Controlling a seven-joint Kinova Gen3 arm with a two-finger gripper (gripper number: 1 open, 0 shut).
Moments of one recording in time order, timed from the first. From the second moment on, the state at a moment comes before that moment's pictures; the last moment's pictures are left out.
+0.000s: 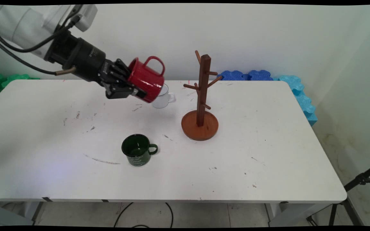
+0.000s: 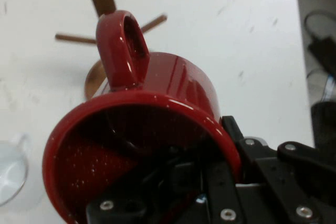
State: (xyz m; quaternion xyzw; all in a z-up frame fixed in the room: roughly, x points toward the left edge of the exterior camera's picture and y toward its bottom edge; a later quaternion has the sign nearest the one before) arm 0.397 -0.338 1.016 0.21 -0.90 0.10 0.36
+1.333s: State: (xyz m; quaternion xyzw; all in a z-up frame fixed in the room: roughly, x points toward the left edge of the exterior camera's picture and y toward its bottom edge) arm 0.373 -0.391 0.982 0.21 -0.96 0.13 0.13
